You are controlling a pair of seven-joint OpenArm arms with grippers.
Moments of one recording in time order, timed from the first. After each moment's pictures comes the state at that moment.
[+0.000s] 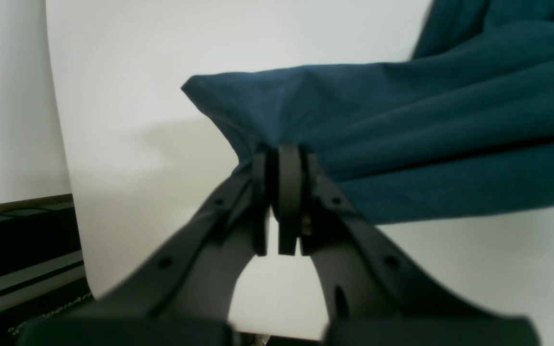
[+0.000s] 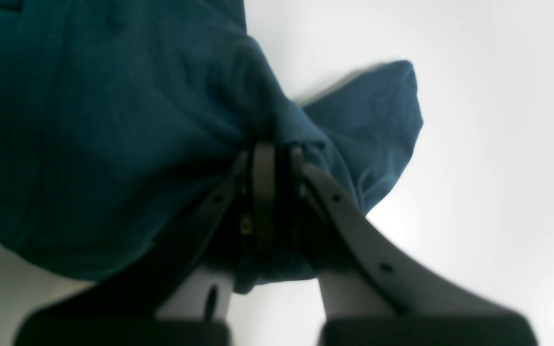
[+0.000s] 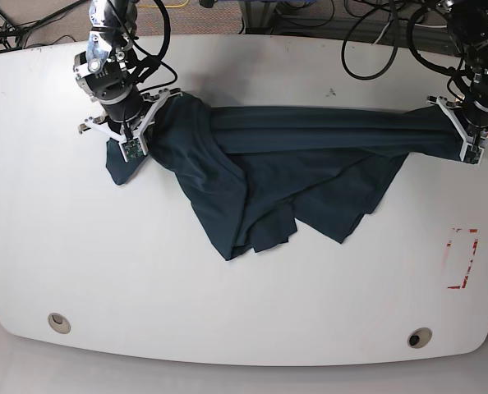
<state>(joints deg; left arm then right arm) 13.8 -12.2 -38.3 110.7 -2.5 -43.2 54.2 -19.5 1.9 12.9 116.5 -0.6 28.1 -53.0</state>
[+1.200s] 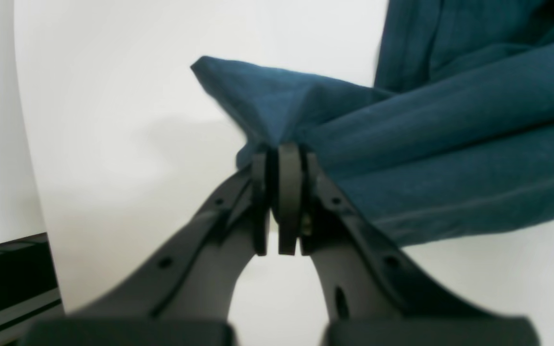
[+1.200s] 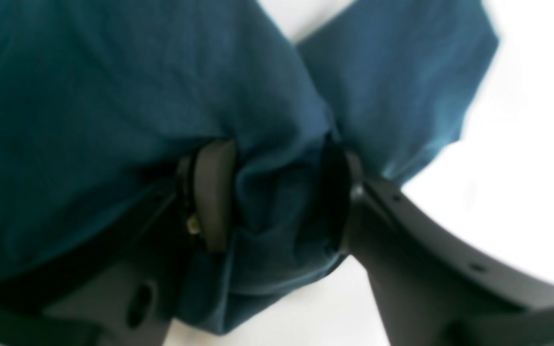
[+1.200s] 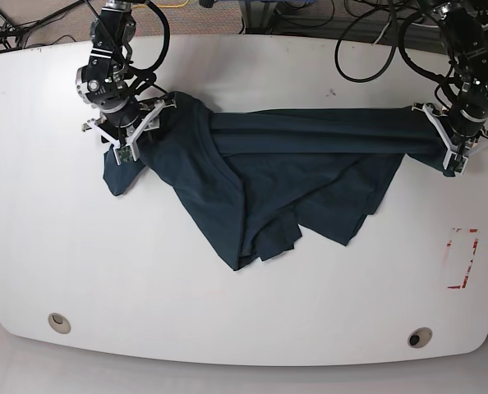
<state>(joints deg) 13.2 -12.7 -32.7 109.3 -2.5 -41.9 53.0 -14.1 2.0 16.7 97.8 0.1 28.1 -44.2</state>
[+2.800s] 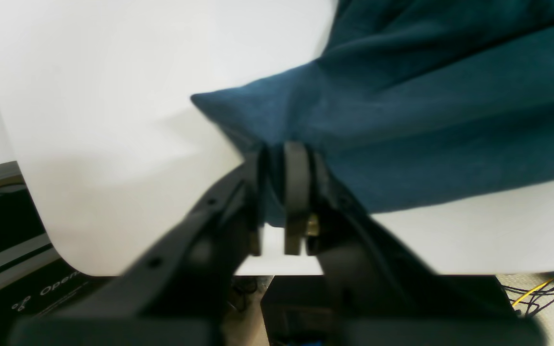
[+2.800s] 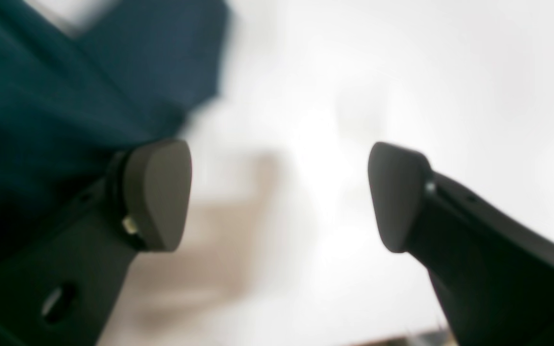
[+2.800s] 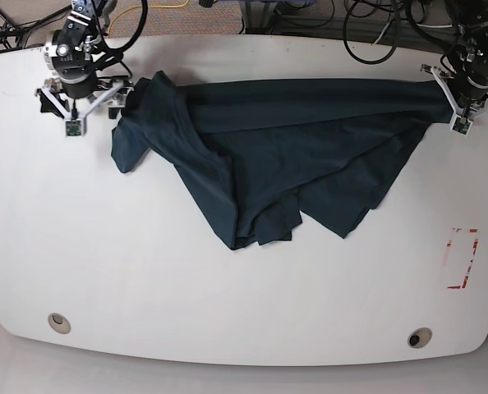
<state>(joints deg) 22.2 -13.5 -35.8 109.3 -1.5 -43.2 53.8 -21.1 -0.6 33.5 110.6 -0.5 27.4 -49.4</state>
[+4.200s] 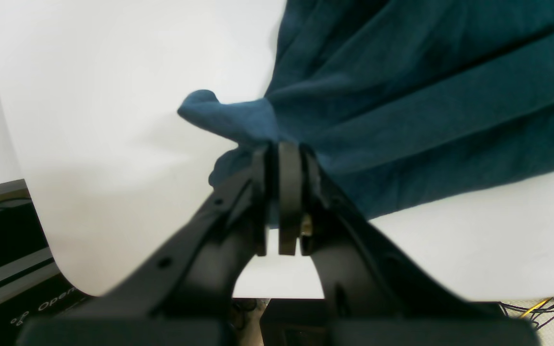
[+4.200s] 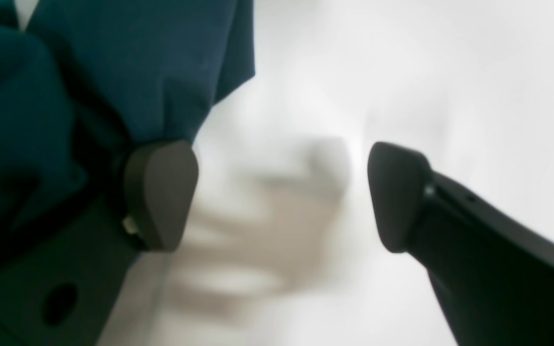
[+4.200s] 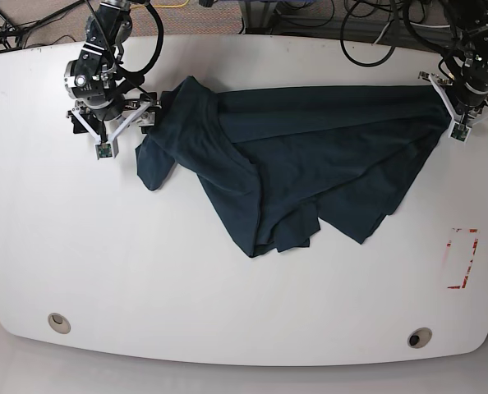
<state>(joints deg) 20.3 -12.9 -35.2 109.2 -1.2 -43.2 52.4 -13.3 -0.5 24.3 102.0 1.4 26.8 -53.8</state>
